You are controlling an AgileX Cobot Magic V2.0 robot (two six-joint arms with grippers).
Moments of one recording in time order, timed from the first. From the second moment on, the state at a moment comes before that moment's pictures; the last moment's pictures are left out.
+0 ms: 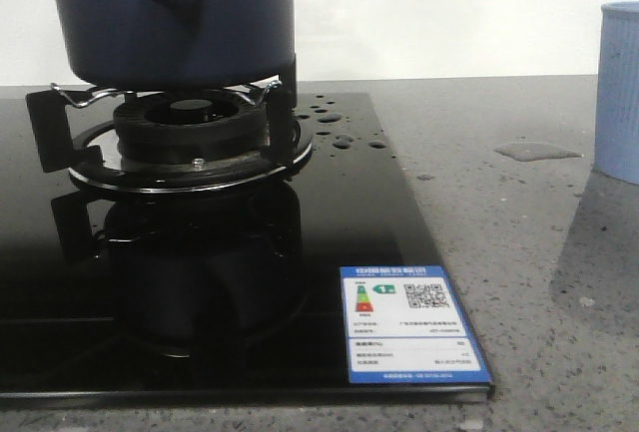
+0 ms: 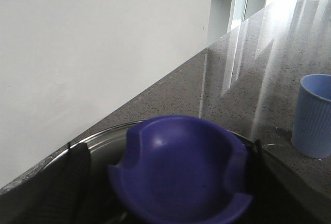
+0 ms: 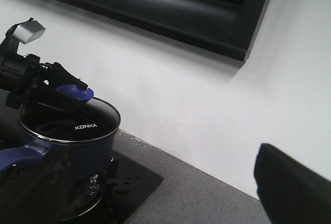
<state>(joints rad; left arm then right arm) -0.08 1.56 -1.14 -1.66 0.92 1.89 0.02 0.45 -0.89 0.81 0.61 -0.94</state>
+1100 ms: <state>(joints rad) 0.03 1.32 -1.14 -1.72 1.13 1.82 0.02 0.48 -0.70 0.79 0.47 -0.86</state>
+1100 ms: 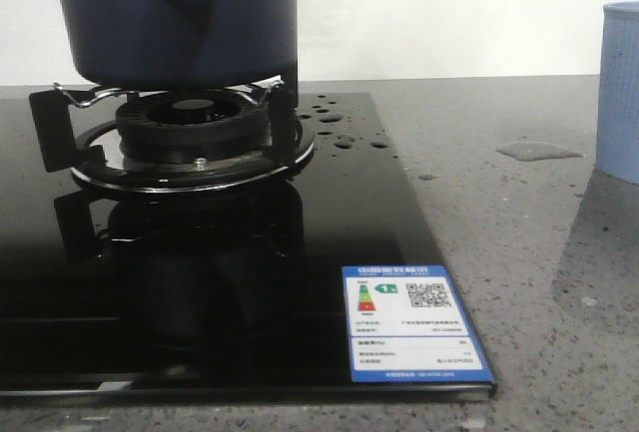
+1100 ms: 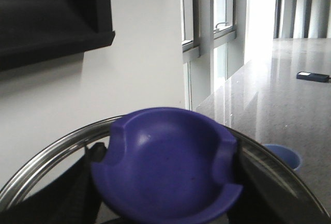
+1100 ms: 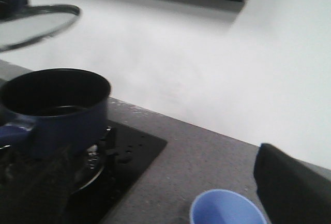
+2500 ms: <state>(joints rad) 0.03 1.16 -1.14 -1.72 1.19 1.75 0.22 0.88 -0.38 0.89 -0.17 -0.86</state>
